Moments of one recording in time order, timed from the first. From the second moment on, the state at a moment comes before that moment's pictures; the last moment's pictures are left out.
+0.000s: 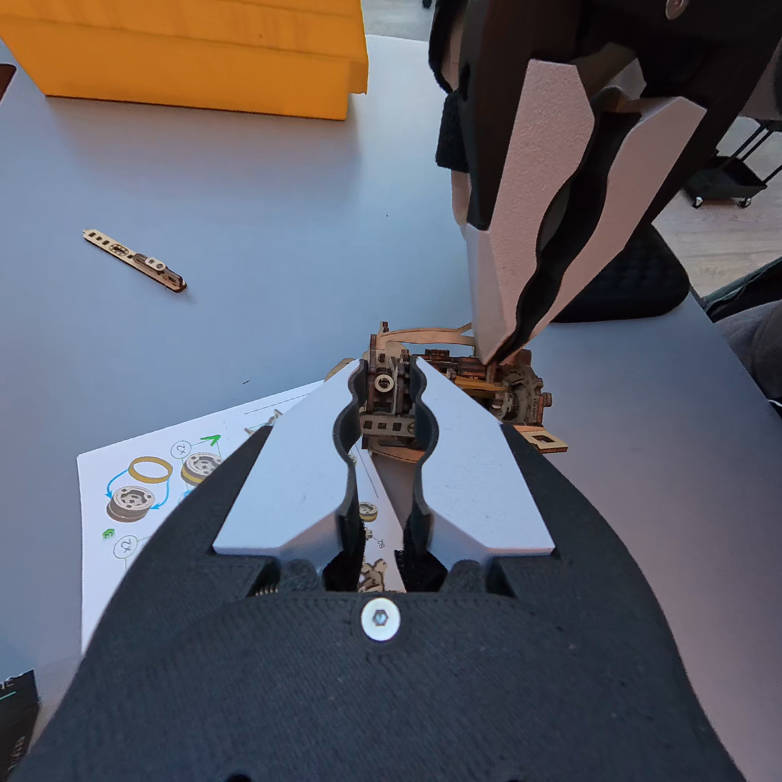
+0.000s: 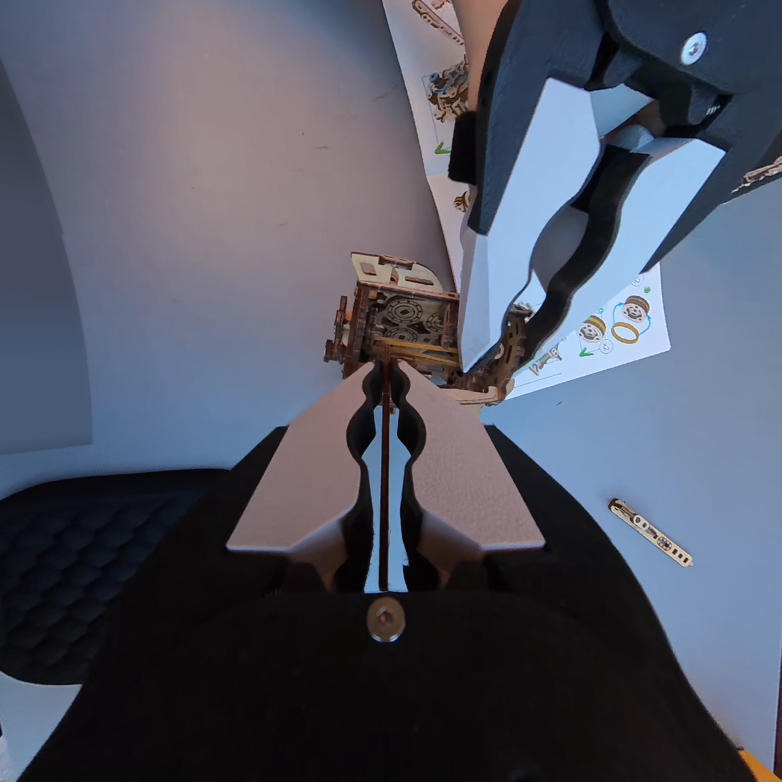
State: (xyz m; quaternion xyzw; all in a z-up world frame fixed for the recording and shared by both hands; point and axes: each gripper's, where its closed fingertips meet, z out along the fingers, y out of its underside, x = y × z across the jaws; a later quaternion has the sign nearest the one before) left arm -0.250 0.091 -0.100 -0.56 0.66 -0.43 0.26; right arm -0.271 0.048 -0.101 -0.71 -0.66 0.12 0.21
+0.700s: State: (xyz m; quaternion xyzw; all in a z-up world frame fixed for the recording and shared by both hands) left arm -0.264 0.092 -0.082 -0.57 0.62 -0.50 0.21; right arm -0.267 0.060 -0.097 -0.73 -0.63 0.12 0.24
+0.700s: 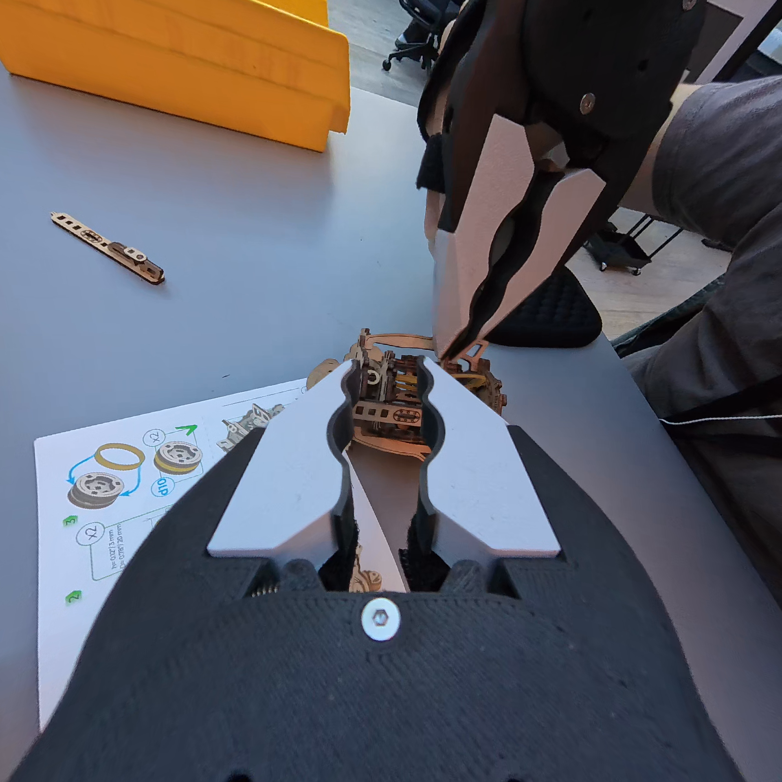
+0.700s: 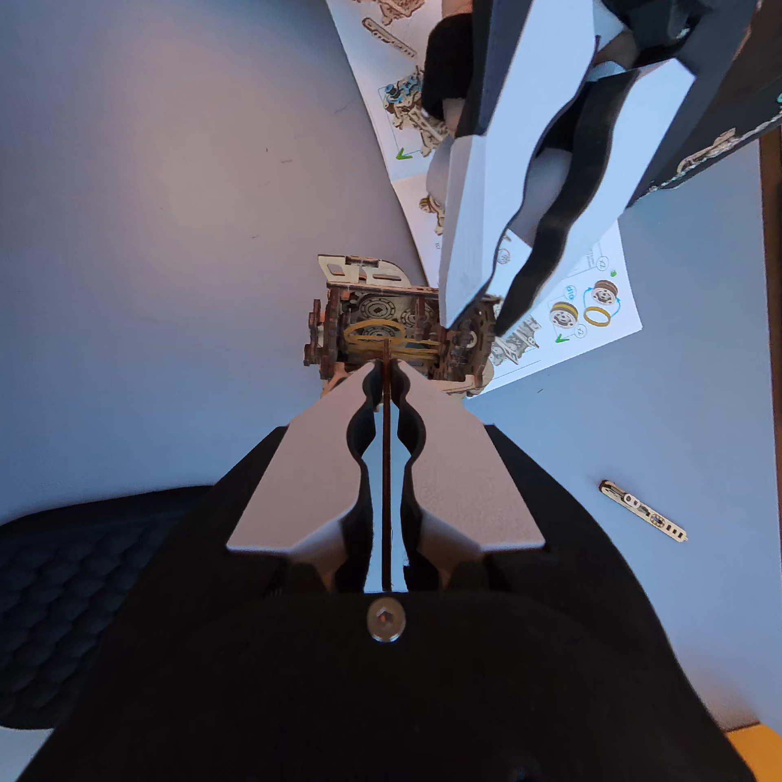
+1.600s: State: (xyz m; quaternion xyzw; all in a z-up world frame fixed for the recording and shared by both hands) left arm -0.265 0.091 -0.086 -0.57 0.61 -0.50 0.20; right arm -0.270 0.070 -0.094 -0.77 -0.43 0.29 0.37
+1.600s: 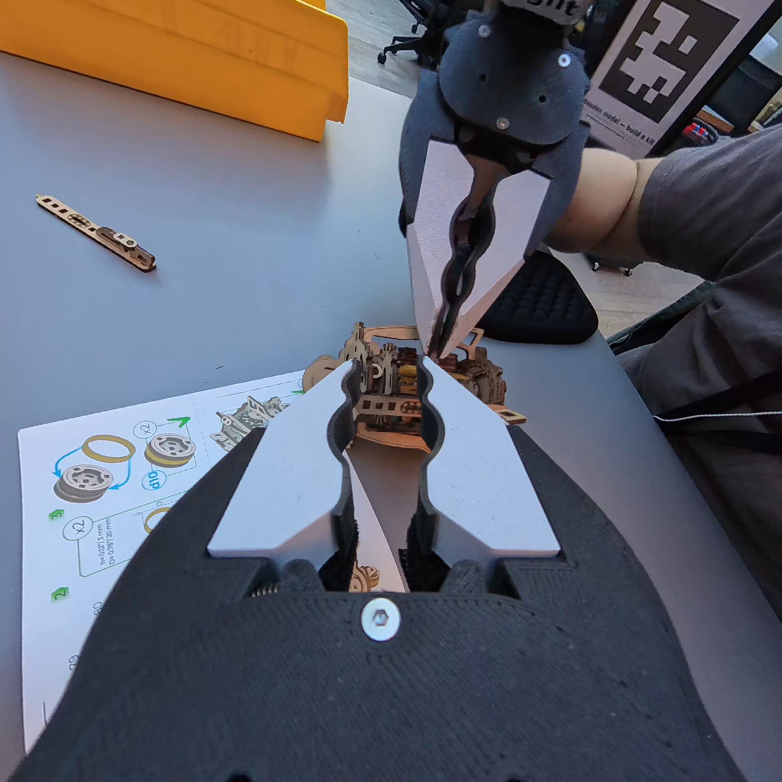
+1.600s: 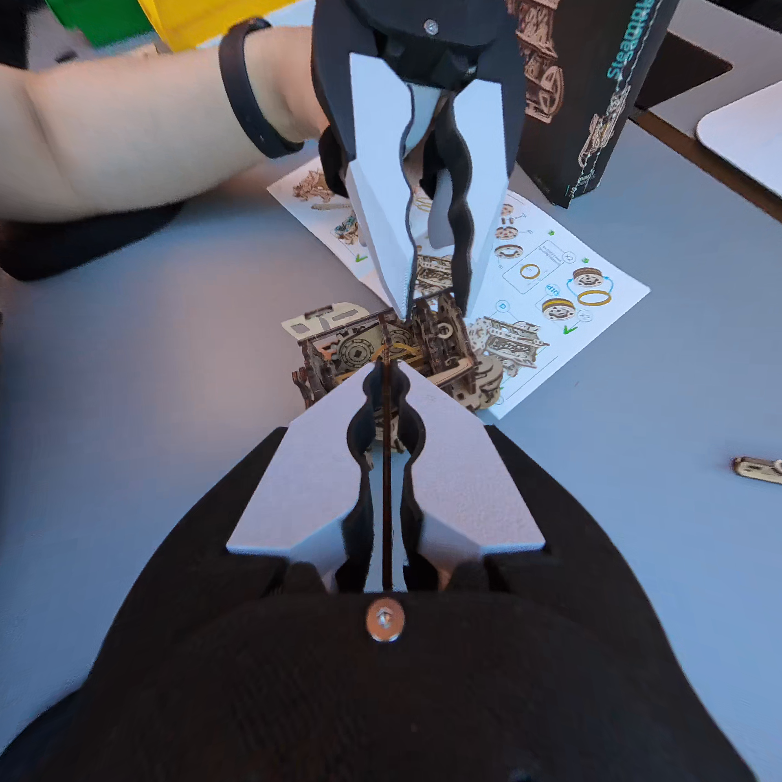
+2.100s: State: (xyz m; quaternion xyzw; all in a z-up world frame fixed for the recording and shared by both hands) left arm -0.263 0.091 -0.092 -0.58 0.61 -0.51 0.20; right arm -0.268 0.060 -0.088 -0.74 -0.42 0.39 0.35
